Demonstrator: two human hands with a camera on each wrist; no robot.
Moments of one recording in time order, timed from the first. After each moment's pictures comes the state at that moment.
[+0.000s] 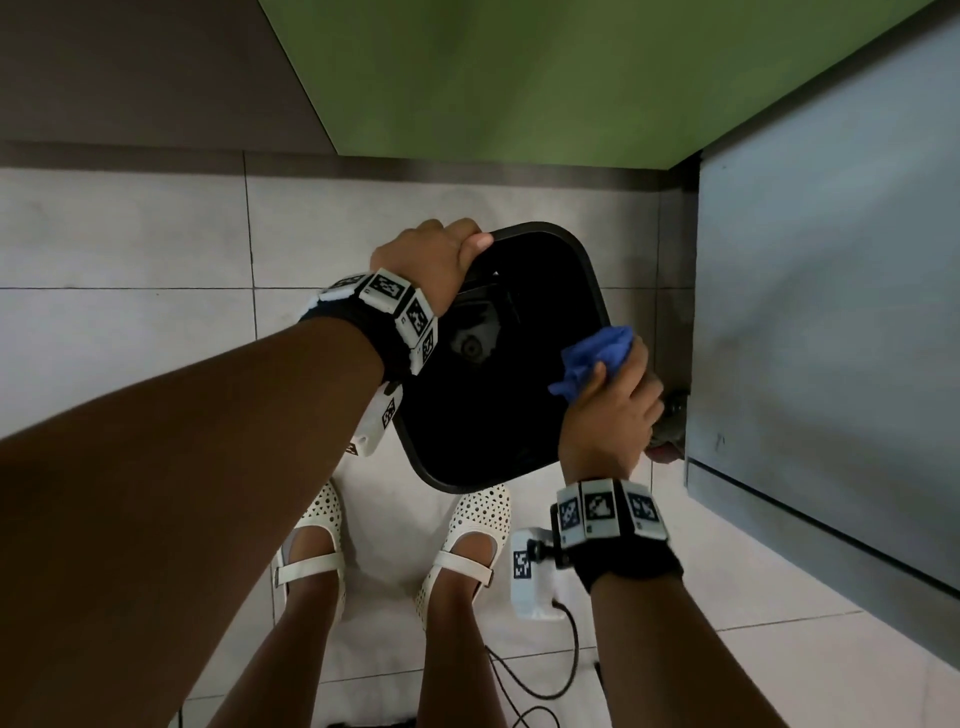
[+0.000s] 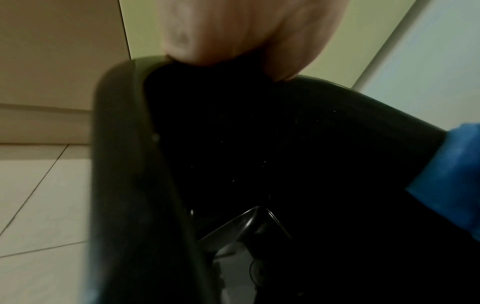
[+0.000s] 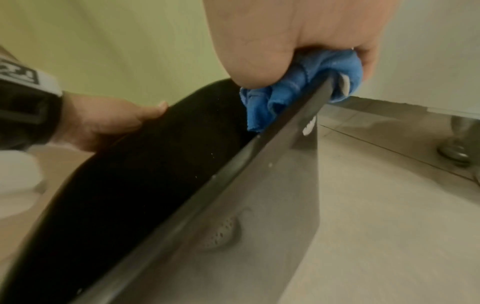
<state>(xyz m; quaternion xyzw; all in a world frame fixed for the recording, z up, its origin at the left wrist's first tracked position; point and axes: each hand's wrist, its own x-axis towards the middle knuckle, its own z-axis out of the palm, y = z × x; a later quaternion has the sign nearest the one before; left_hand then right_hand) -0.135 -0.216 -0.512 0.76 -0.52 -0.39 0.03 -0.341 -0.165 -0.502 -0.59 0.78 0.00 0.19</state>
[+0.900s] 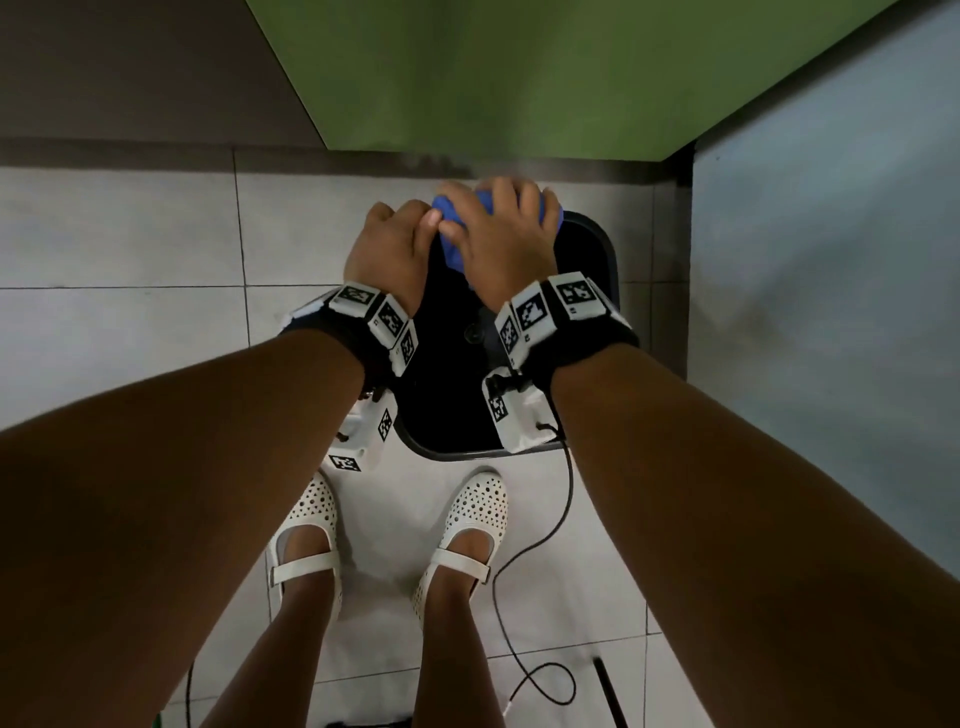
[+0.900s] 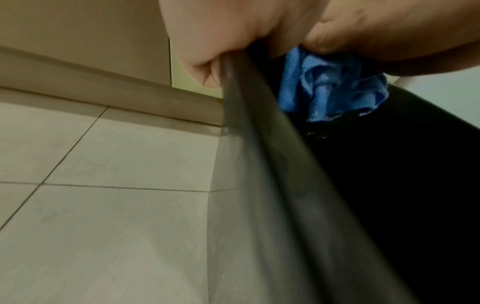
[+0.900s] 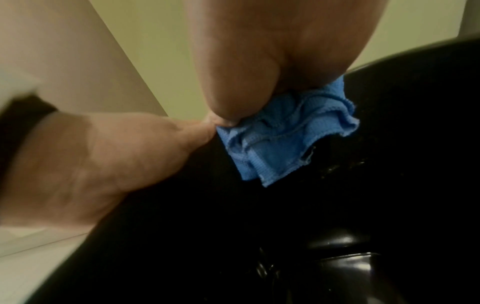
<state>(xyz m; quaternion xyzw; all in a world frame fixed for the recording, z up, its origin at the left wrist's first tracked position) -0.130 -0.205 -0.525 0.82 -0.42 -0.33 0.19 -0.233 -0.262 -0.508 -0.86 0.48 0.10 0.17</state>
